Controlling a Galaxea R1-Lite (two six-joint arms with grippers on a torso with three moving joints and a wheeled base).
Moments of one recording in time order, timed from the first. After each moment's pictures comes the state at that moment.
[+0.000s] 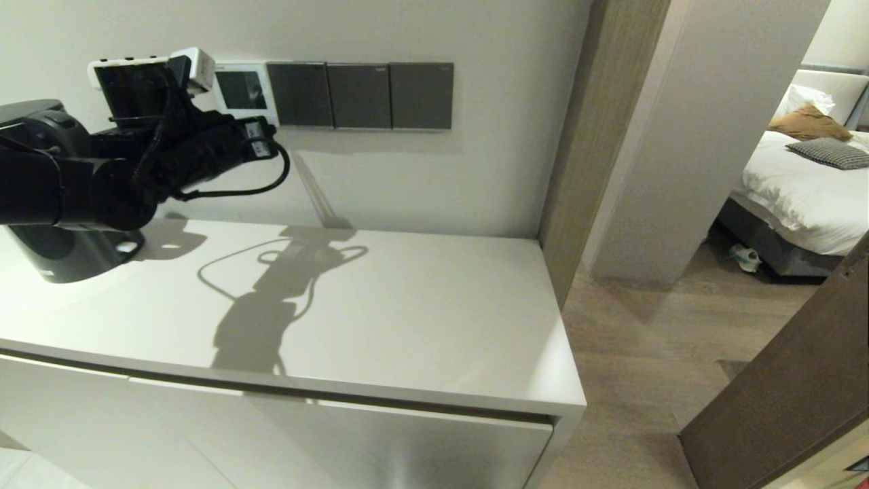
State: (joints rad) left arm -0.13 1.95 -1.51 -0.49 -0.10 -0.16; right arm 0.01 0.00 0.00 0.01 0.00 0.03
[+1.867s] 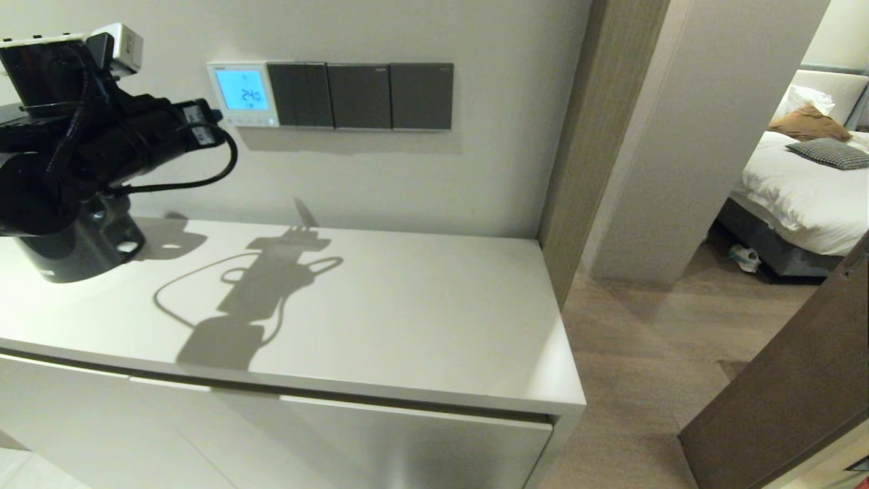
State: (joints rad) left arm -0.04 1.81 -1.38 -0.51 -0.10 -0.16; right arm 0.01 0.00 0.00 0.01 0.00 0.03
